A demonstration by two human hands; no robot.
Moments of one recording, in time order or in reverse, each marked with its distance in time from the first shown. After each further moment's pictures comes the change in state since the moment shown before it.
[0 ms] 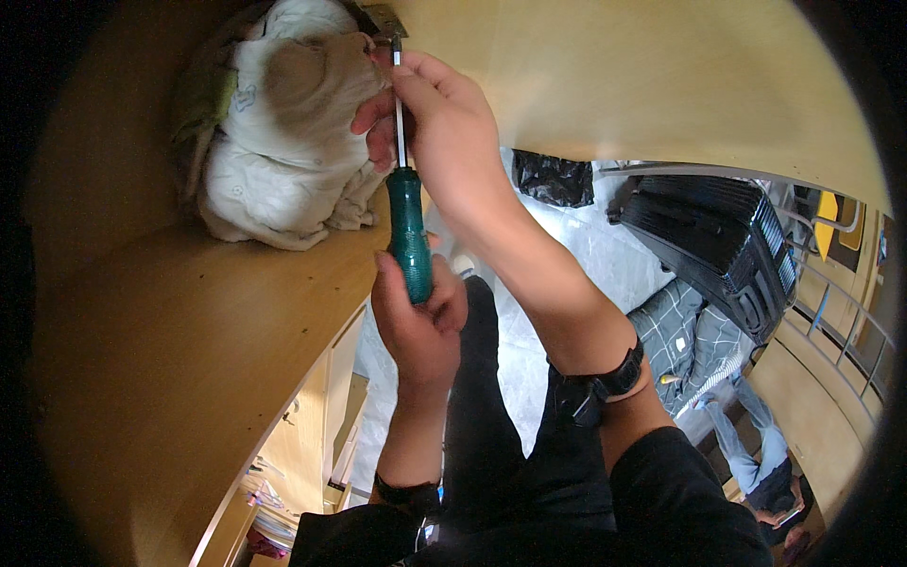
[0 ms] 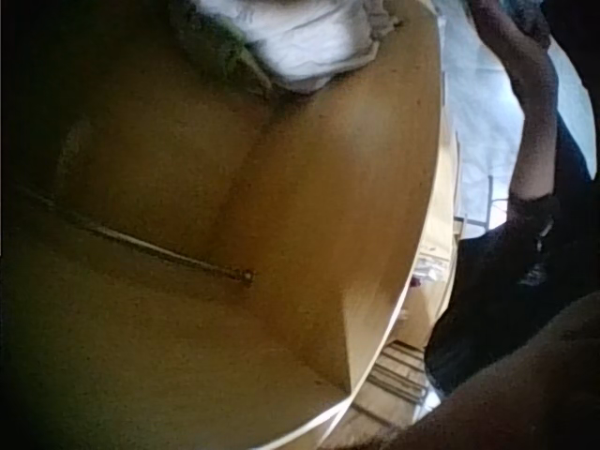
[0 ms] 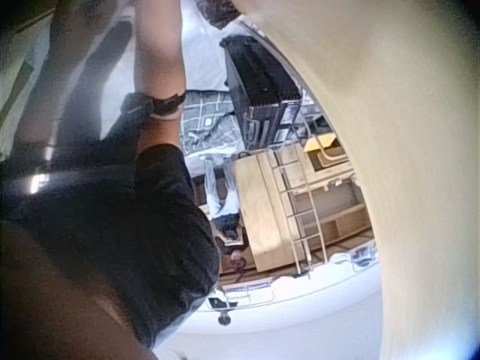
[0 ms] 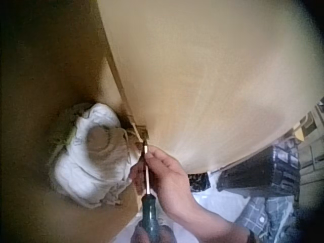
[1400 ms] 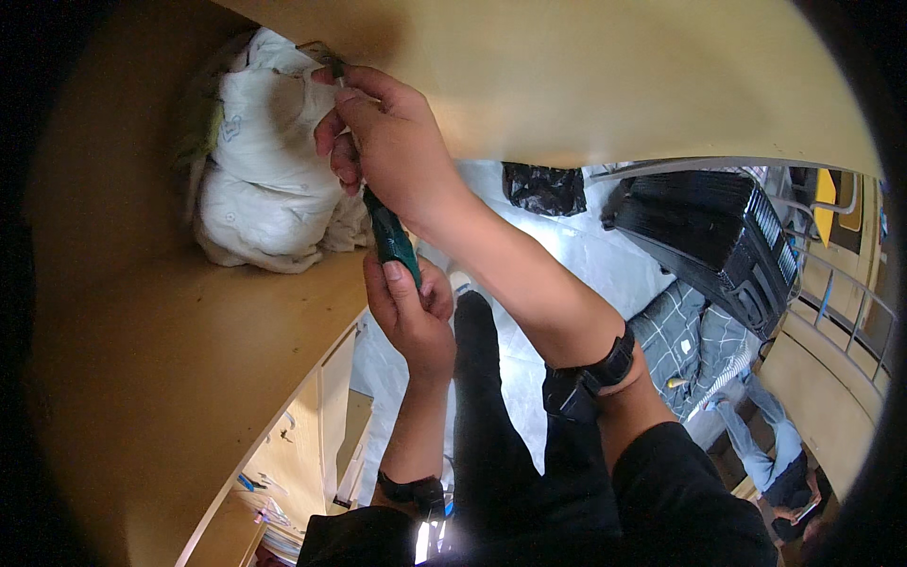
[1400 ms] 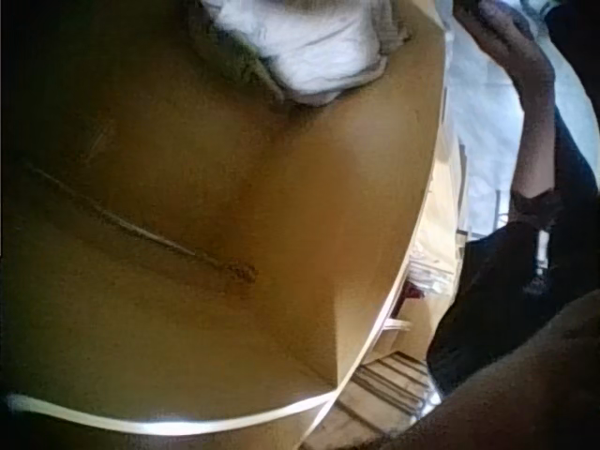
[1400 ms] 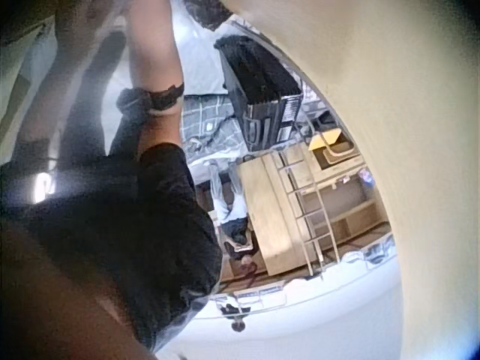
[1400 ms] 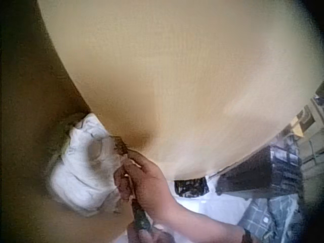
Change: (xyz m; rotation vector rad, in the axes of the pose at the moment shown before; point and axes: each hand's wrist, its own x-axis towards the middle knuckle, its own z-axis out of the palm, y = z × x) left_hand 0.012 -0.041 0.005 0.241 0.102 0.284; right_hand 0.003 -0.001 -0.004 0.070 -0.072 0.009
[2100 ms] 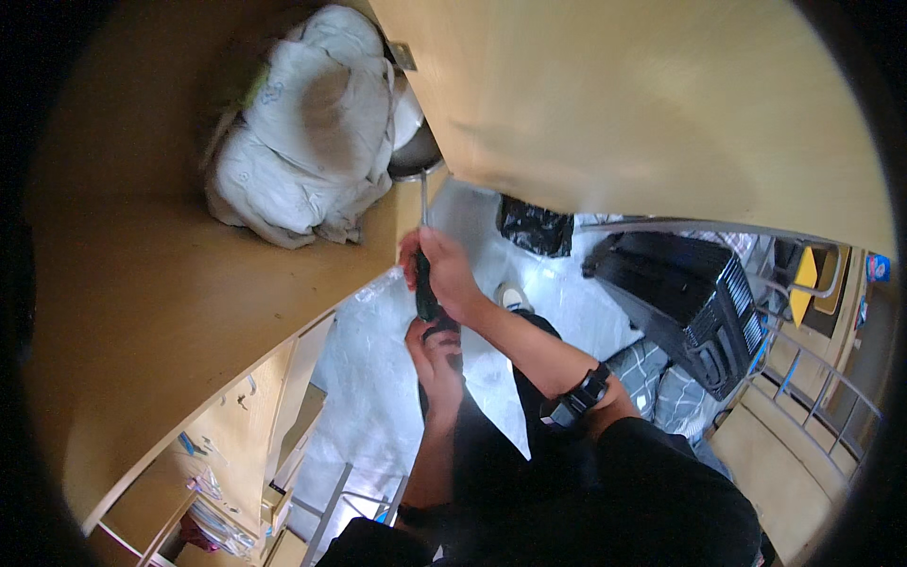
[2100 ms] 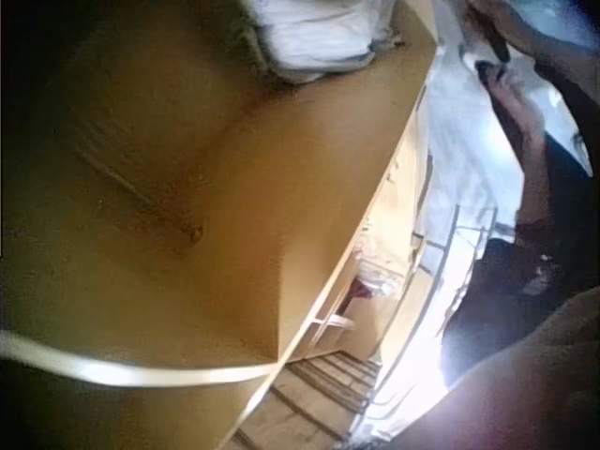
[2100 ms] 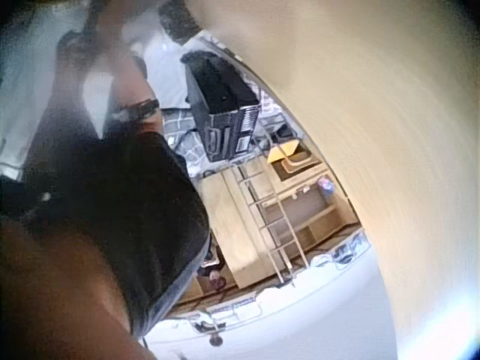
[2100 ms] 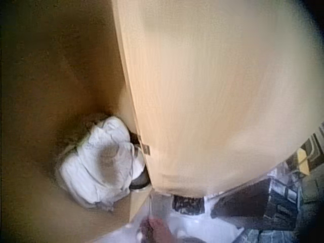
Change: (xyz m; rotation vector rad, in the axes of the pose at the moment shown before) left_hand -0.100 -0.120 -0.051 0.119 0.165 -0.031; right_hand -0.087 0.108 -0.073 -0.095 -0.002 0.337
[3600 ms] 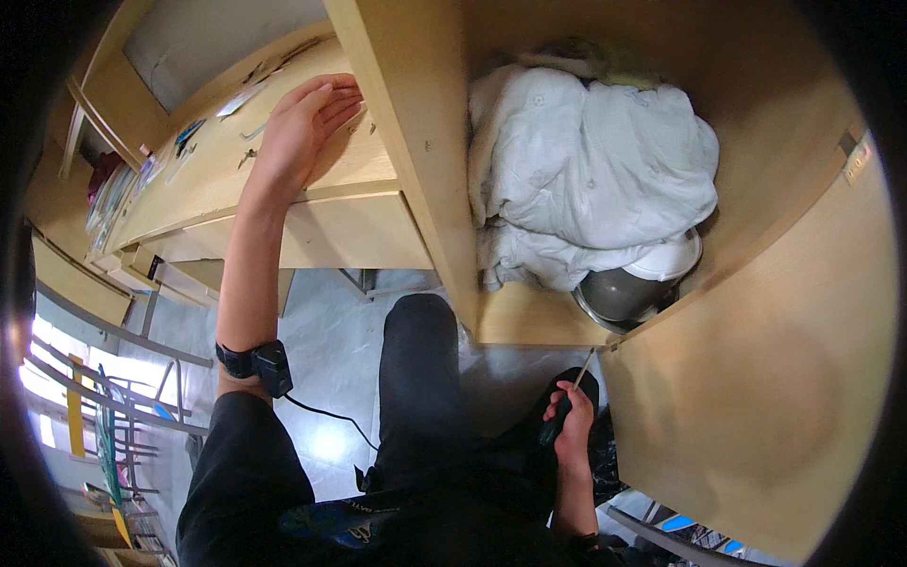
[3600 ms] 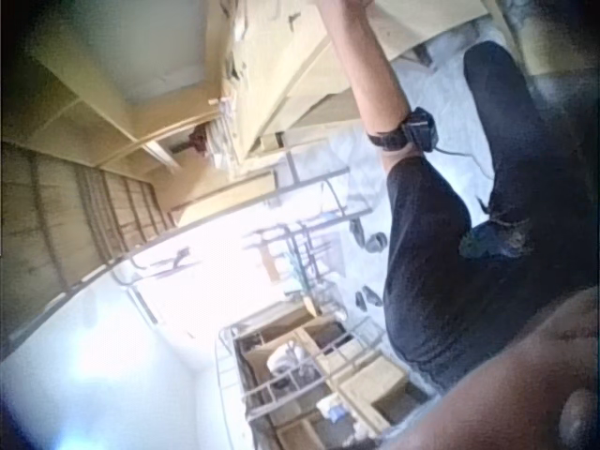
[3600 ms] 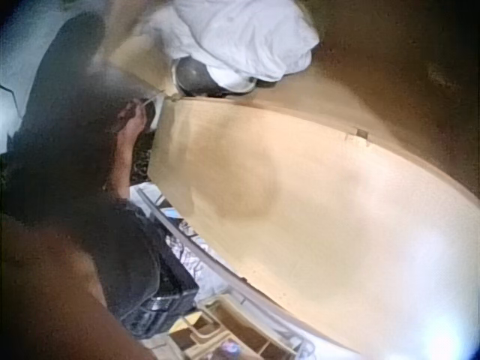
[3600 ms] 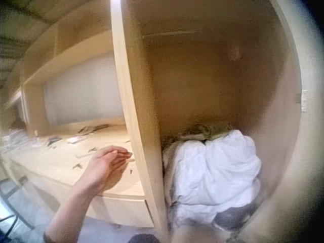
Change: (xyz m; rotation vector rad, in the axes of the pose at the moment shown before) left_hand 0.128 0.081 -0.264 0.026 0.442 0.680; right_hand 0.138 0.212 -0.217 -0.298 -0.209 0.236
